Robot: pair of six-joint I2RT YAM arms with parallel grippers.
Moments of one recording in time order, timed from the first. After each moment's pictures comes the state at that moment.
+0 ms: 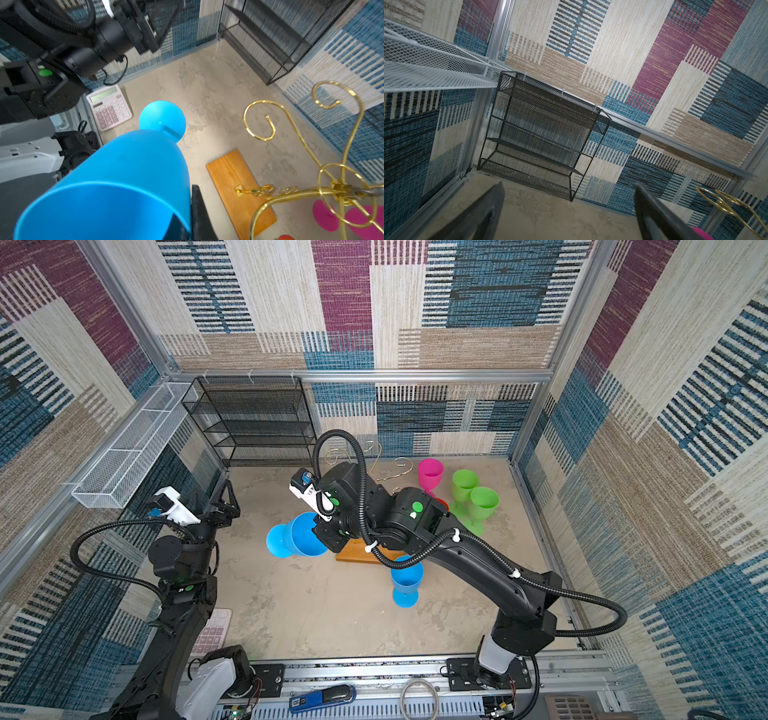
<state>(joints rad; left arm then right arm) 0.22 0.91 0.52 0.68 0.19 -0.44 1.09 1.67 2.08 -1.10 0.09 0.00</state>
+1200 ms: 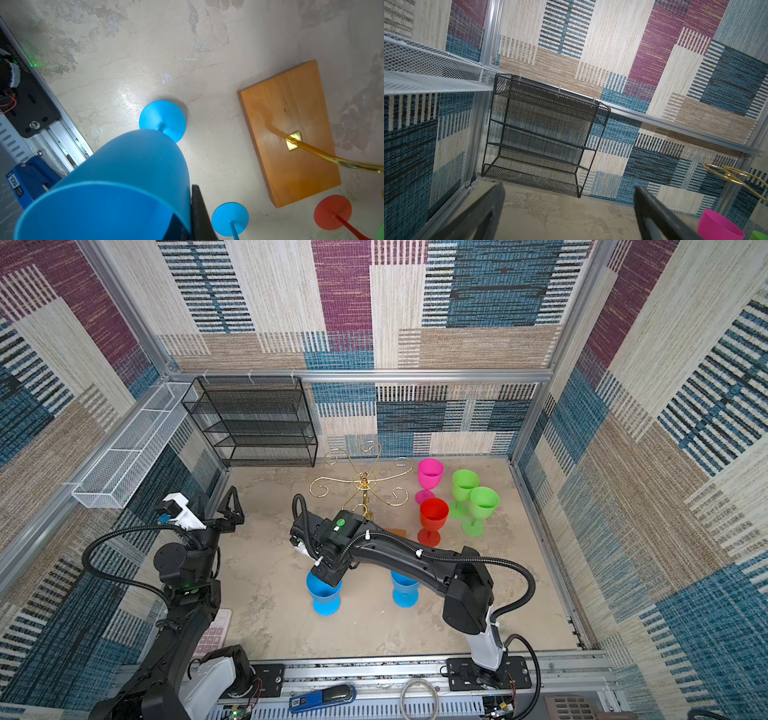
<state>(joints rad) 0.24 0.93 0.44 0.81 0.25 -0.35 1.09 1.95 1.88 -1.20 0.04 0.00</state>
